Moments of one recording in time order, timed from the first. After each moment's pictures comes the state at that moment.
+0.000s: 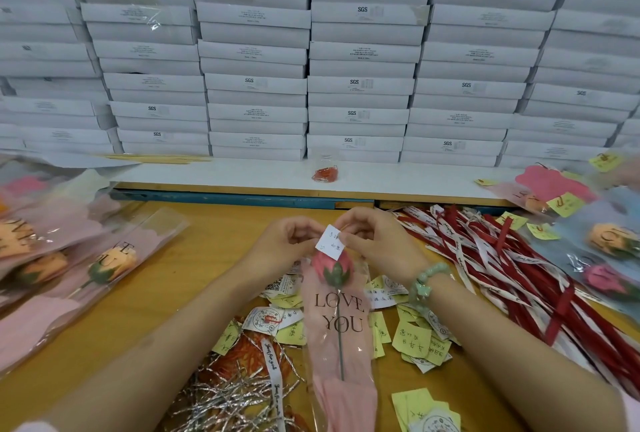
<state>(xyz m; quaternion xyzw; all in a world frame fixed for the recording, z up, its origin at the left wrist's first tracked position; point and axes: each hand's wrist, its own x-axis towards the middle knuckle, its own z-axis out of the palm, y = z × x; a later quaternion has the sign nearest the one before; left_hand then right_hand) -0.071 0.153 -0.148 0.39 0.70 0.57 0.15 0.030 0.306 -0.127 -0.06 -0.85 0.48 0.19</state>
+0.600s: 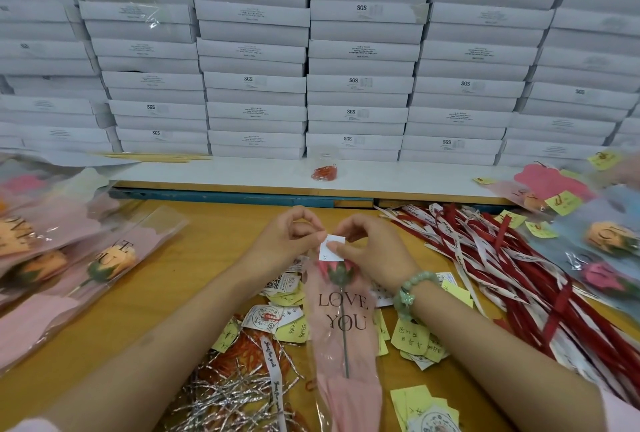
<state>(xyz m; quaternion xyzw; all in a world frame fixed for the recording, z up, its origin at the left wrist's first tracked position) -0.070 0.153 -0.145 0.37 0.69 0.60 0.16 0.027 0.298 -0.139 -0.11 -0.88 0.42 0.21</state>
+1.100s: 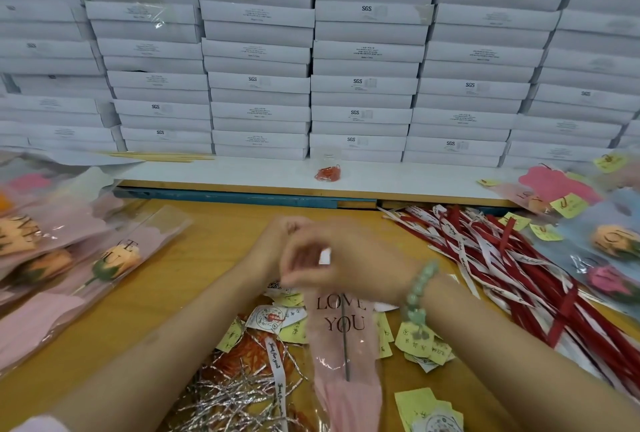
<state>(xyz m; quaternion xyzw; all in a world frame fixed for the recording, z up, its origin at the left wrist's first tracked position) -0.071 0.148 -0.142 0.38 0.73 0.56 0.13 0.056 0.243 -0.082 0.15 -0.95 0.27 0.08</state>
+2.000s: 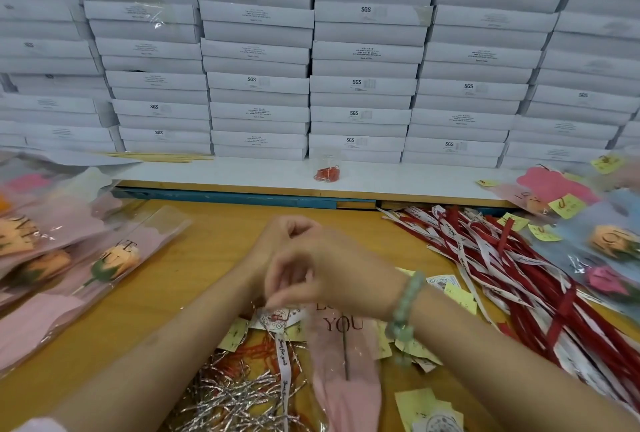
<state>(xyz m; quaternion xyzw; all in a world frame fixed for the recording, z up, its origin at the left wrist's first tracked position) -0.066 0.148 -0.138 0.39 0.74 0.54 0.11 0.054 0.228 -0.087 0.19 -0.94 0.29 0.06</state>
